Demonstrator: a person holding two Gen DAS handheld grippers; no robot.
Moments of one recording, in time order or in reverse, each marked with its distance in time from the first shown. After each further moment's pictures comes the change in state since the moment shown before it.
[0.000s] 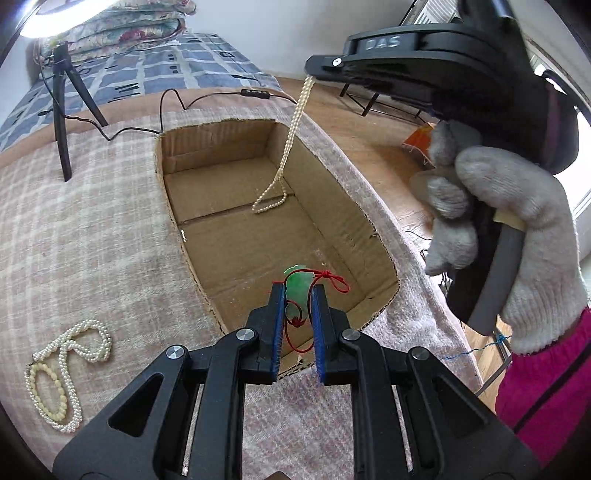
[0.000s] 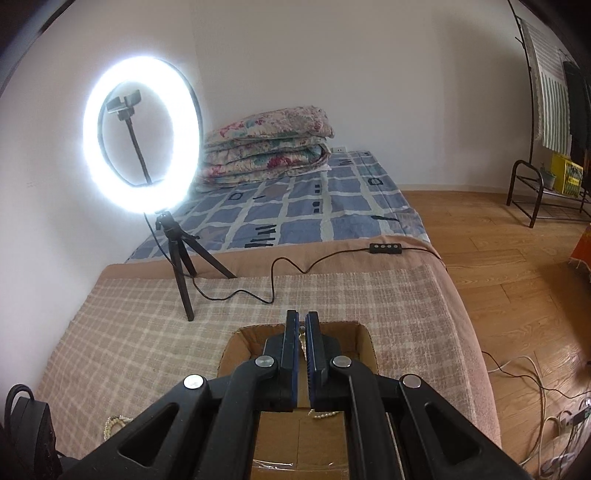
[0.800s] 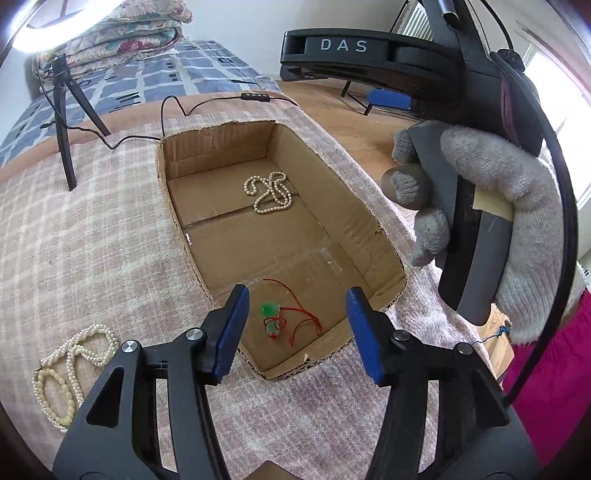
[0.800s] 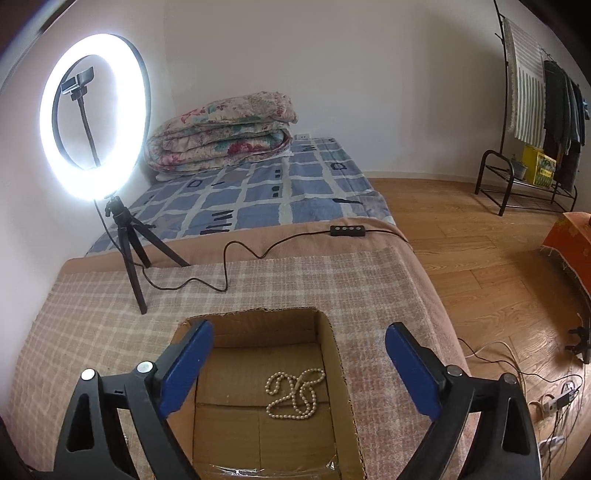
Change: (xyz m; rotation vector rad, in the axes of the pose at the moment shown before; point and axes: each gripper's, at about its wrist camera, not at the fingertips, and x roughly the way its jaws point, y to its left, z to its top) left arm -0.004 -0.005 -0.004 0.040 -0.016 0.040; right arm 0.011 -0.009 -0.004 0.011 0.013 -0.185
